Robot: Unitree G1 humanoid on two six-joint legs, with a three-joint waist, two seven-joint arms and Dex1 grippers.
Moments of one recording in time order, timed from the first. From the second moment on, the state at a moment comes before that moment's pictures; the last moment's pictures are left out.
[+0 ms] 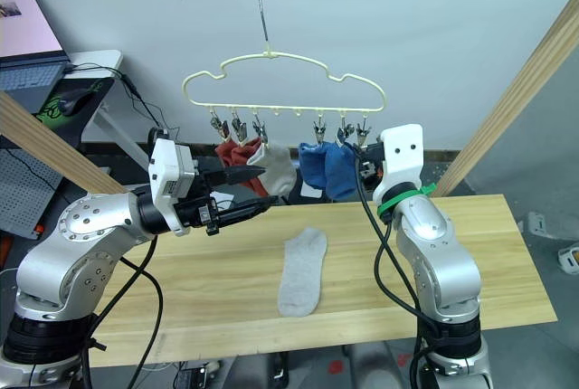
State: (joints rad) left arm -0.32 0.72 0.08 -0.42 -0.61 0.49 -0.90; right arm -0.41 -0.12 0.04 -0.56 0.16 0.82 0.06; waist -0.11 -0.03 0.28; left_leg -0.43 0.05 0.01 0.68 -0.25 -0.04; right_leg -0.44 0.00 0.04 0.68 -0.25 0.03
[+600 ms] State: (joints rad) left arm -0.33 0.72 0.08 -0.39 -0.57 0.47 -0.91; right arm -0.47 -0.07 0.06 -0.44 0.09 0.75 0.03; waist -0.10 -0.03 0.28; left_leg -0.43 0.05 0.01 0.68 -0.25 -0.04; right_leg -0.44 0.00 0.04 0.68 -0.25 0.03
